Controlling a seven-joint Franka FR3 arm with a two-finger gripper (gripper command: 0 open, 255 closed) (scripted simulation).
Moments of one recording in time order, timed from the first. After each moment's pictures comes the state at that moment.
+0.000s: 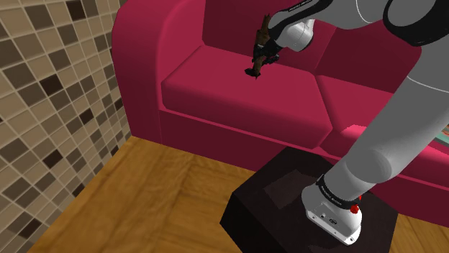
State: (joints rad) arm -0.15 0.14 -0.24 -2.10 0.45 2.69 -0.02
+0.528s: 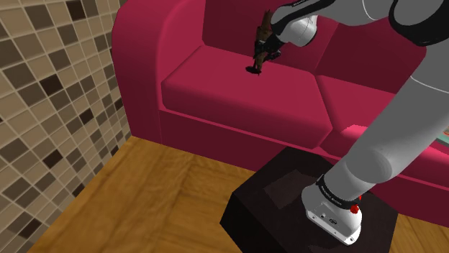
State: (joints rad) arm -0.15 0.11 -0.25 -2.08 0.41 2.64 0.02
